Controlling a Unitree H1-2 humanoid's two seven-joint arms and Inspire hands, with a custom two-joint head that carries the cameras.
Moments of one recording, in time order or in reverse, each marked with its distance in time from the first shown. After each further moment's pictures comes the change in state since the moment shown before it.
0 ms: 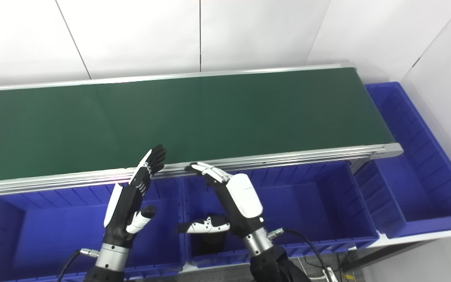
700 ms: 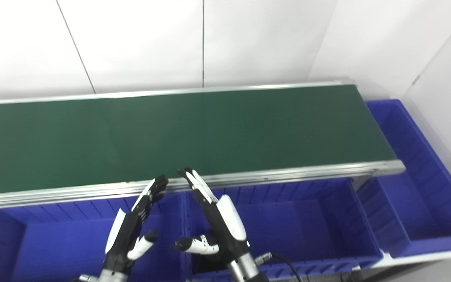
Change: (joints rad) left arm 0.003 0.056 -0.054 0.091 0.020 0.000 0.091; right arm 0.029 0.107 -0.004 0.043 0.225 -0.062 0.122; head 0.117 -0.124
